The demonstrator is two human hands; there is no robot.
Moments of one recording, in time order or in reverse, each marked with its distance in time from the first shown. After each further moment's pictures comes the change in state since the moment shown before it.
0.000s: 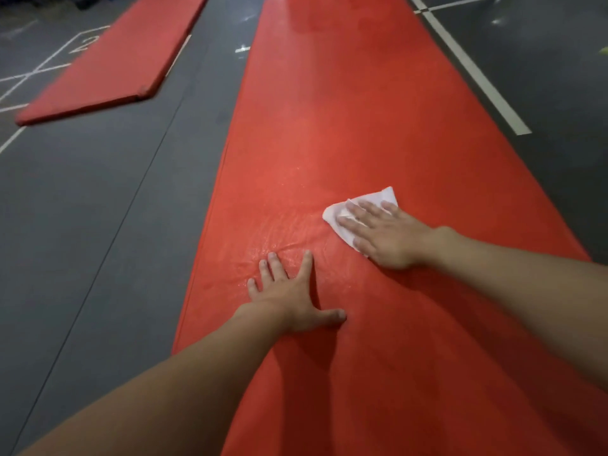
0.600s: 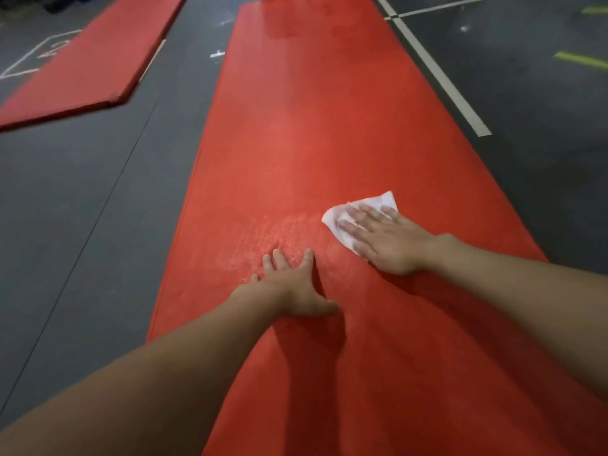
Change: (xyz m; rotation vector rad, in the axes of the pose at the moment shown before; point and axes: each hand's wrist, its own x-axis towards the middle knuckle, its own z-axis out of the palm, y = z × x) left_hand 0.006 0.049 -0.016 0.045 -0.062 0.081; right_hand -0.039 0.032 0.010 0.034 0.005 0.044
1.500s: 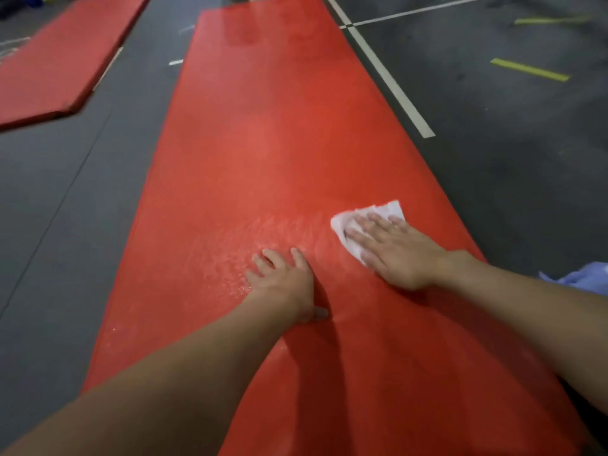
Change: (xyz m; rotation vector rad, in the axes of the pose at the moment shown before) left_hand -0.005 0.079 0.011 0.209 0.107 -0.007; right_hand -0.073 0.054 0.020 0.038 0.027 0.104
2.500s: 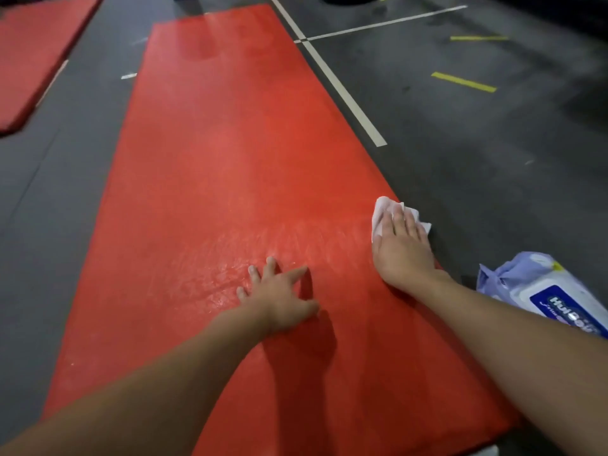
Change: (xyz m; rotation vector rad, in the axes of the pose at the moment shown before) left_hand -0.007 0.015 -0.005 -0.391 0.002 0.181; right_hand -0.032 0.023 0.016 0.219 0.254 0.644
